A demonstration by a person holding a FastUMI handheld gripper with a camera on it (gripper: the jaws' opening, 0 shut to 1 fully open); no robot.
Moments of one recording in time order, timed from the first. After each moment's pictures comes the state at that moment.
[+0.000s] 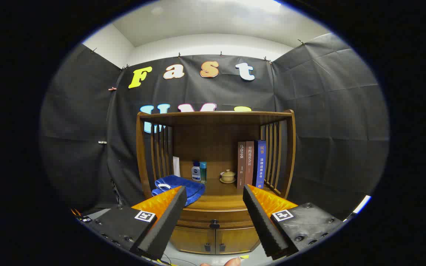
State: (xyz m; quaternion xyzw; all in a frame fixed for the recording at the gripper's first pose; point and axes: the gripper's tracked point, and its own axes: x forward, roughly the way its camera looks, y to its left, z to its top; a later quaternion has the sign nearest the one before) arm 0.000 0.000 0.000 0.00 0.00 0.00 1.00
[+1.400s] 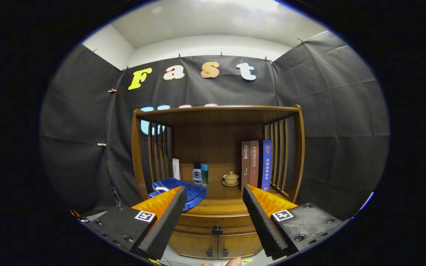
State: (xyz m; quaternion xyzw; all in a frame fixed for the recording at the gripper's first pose) arm 0.047 0.007 -0.030 0.00 -0.01 0.01 1.00
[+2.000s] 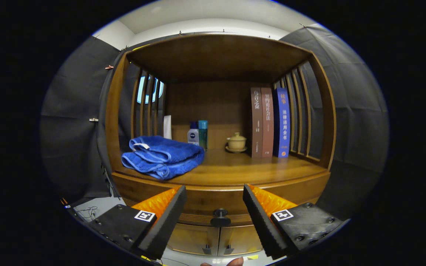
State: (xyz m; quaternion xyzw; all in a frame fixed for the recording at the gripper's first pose) arm 0.138 0.018 -0.218 0.01 0.06 0.01 1.00
